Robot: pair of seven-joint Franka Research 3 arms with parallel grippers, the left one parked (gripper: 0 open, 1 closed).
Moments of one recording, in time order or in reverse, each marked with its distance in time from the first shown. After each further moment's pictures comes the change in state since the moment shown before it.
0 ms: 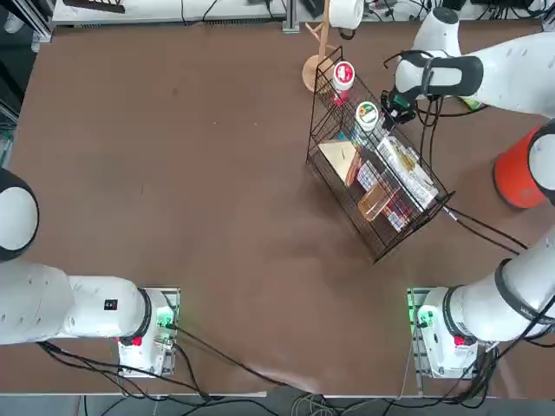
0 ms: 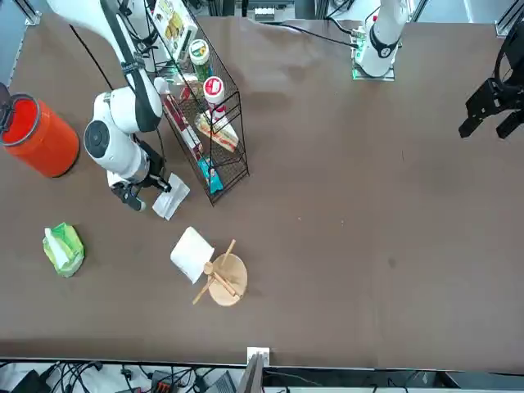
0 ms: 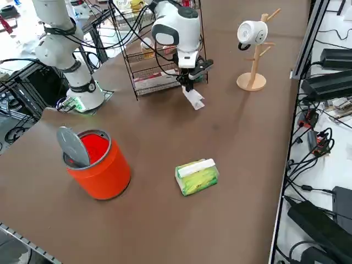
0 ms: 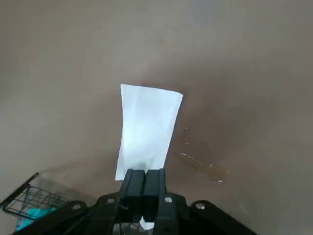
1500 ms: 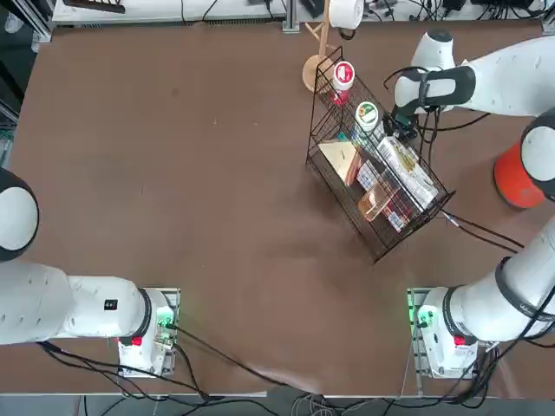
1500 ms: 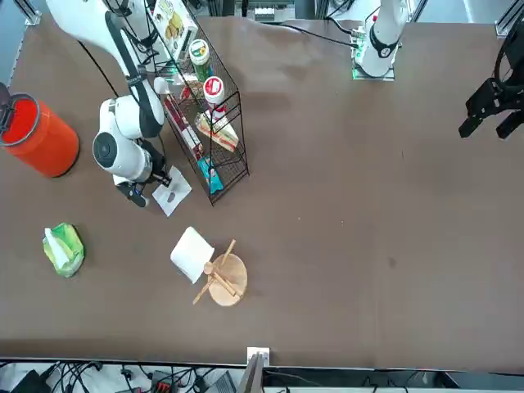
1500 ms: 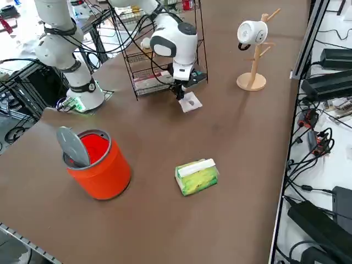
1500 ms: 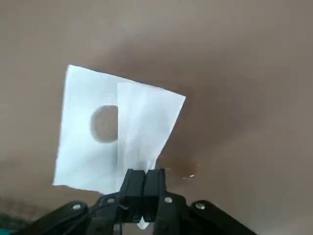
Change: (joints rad) arm -0.001 0.049 -0.023 -0.055 -0.035 -0.015 0.001
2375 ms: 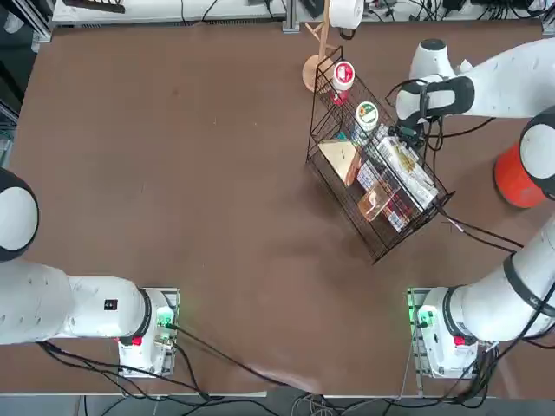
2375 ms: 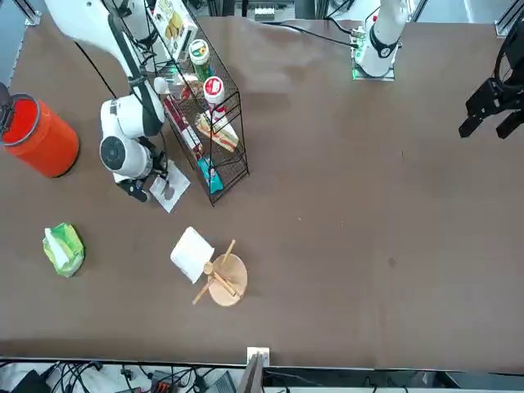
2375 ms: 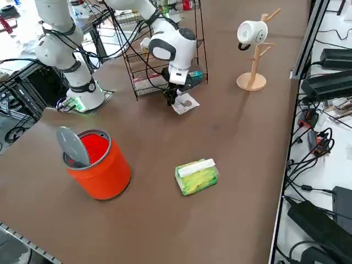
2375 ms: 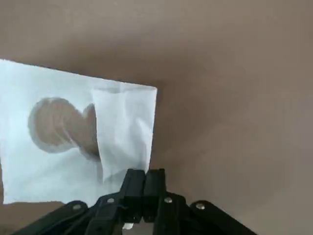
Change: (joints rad) arm 0.000 0.006 -0.012 -0.021 -0.129 -0.087 0.041
